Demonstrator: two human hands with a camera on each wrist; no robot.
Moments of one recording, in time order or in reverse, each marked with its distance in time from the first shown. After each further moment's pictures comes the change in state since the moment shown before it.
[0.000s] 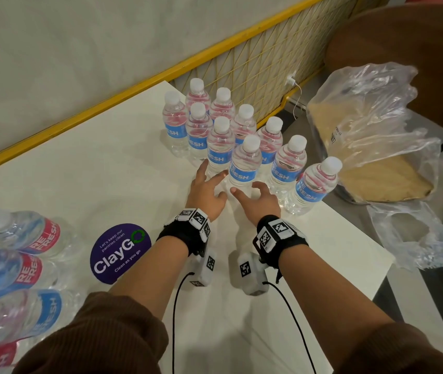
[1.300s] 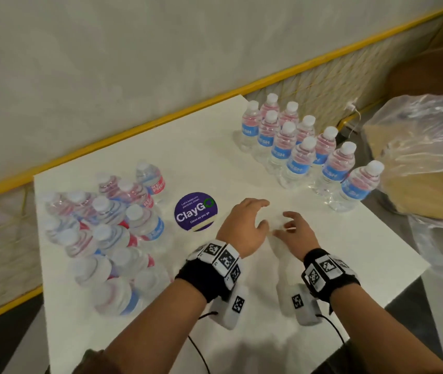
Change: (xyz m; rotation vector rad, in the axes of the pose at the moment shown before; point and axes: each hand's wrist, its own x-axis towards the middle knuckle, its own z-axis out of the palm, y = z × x) left_hand -0.198 0.071 -0.096 -0.016 -0.032 0.001; right_hand -0.126 0.043 -0.005 -0.017 -0.240 -0.286
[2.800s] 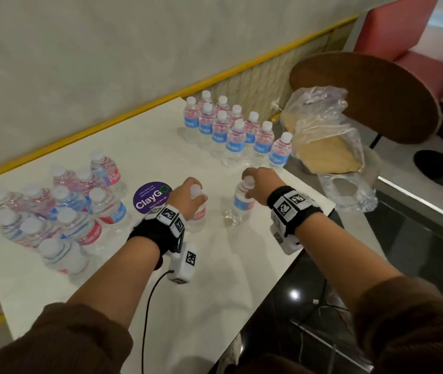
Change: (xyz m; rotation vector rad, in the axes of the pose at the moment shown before) left_hand -0.032 0.003 -0.027 0.005 -0.082 -0.171; right_hand -0.082 -0.071 -0.075 -0.713 0.054 -0.172
